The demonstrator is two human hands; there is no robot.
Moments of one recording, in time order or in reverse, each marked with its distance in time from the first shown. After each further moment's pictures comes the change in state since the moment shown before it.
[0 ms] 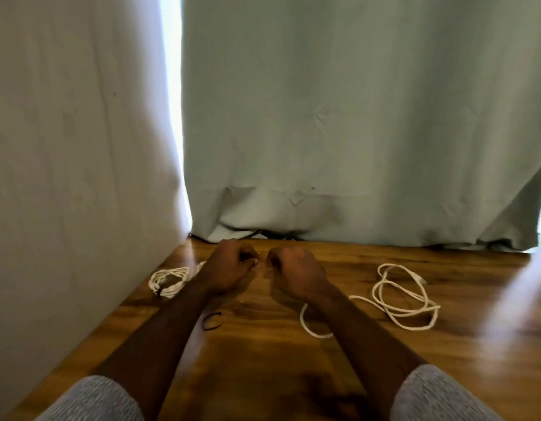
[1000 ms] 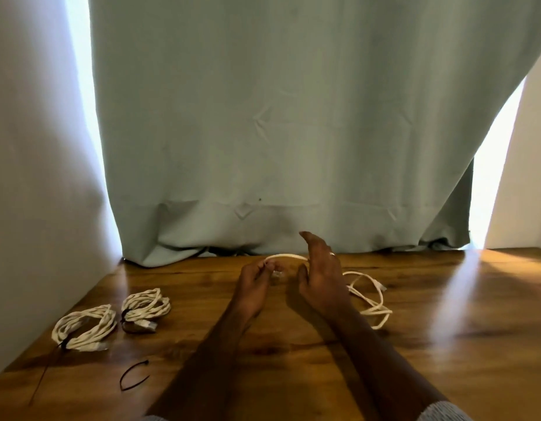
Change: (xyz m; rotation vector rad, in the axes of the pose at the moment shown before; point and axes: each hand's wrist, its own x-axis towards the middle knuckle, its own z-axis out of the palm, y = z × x) left_hand 0.063 0.059 0.160 -0.732 0.056 -0.315; right_hand -0.031 0.135 -0.018 0.084 0.501 0.139
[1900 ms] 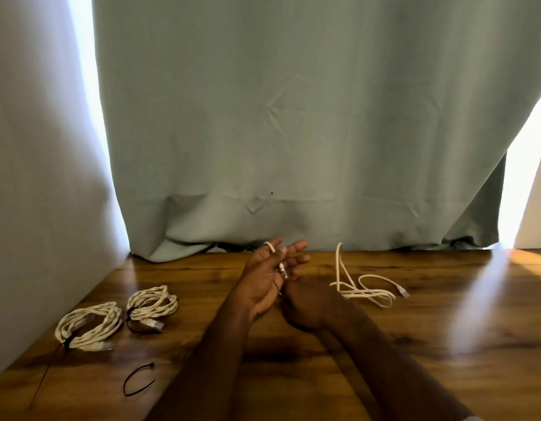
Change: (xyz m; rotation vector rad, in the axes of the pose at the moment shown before) left_hand 0.012 0.031 -0.003 -0.802 -0.209 -0.164; right_hand 0.005 -0.023 0.022 -0.305 -0.749 -0.154
